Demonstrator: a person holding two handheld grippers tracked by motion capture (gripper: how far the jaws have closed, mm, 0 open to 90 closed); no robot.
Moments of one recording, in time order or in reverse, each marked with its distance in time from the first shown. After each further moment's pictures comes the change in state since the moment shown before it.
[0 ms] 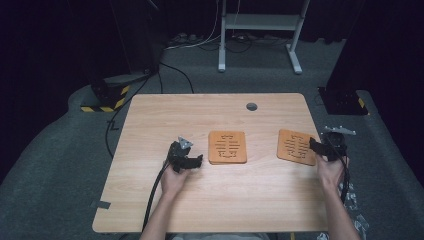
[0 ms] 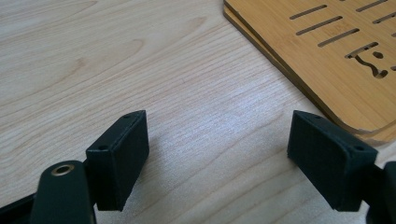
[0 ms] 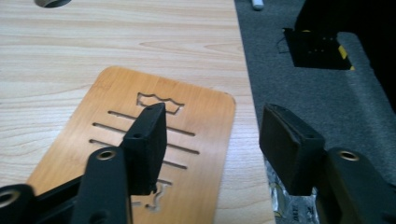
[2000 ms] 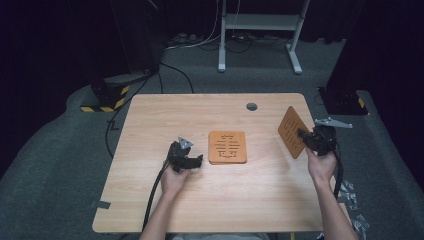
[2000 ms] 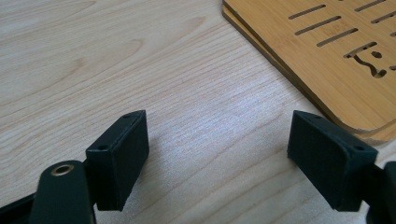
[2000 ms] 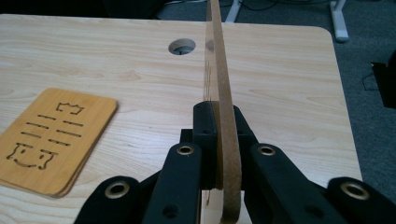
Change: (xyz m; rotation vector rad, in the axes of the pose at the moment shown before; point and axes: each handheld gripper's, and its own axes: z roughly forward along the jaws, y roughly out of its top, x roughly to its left) left arm 0.000 0.000 0.000 0.000 -0.005 0.004; right arm 0.041 0.031 -0.039 -0.087 0.312 -0.038
